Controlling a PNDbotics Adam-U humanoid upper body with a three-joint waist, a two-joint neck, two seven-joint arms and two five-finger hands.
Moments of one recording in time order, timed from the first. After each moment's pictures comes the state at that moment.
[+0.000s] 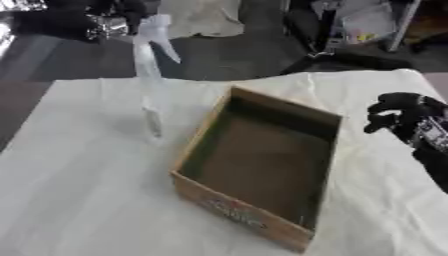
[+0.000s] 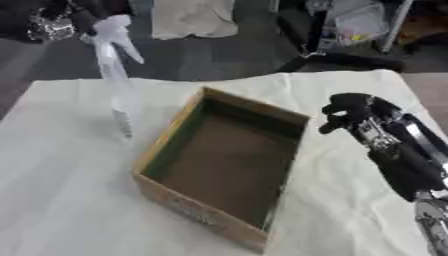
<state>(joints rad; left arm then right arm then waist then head) -1.35 0.58 -0.24 -1.18 -0.14 0.05 -0.73 -0.37 -0.49 -0.12 -1.93 -0.36 0.07 0.21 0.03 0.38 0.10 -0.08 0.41</state>
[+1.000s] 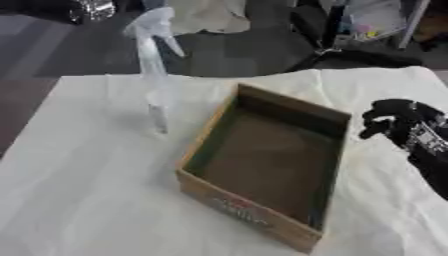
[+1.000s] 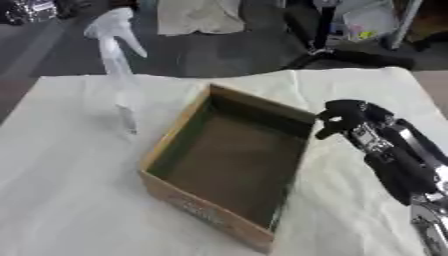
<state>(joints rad) -1.37 0.61 -0.21 -1.22 -0.15 0.05 -0.72 -0.35 -0.49 -0.12 -1.93 -0.35 0.07 0.21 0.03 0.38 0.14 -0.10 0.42</state>
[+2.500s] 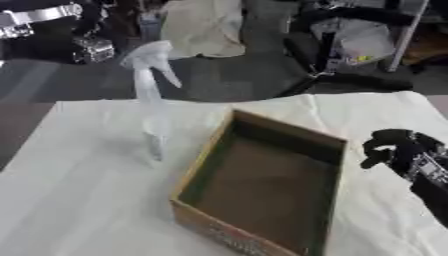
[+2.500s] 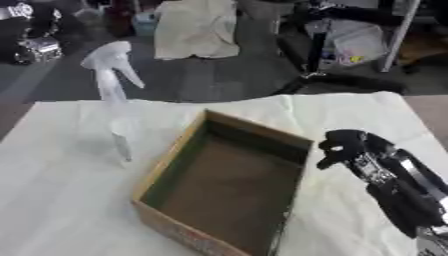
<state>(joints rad) -1.35 0.60 -0.19 -1.16 -0.18 0.00 -0.67 -0.37 -0.47 -0.12 -1.93 -0.35 0.08 0.22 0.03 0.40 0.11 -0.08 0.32</state>
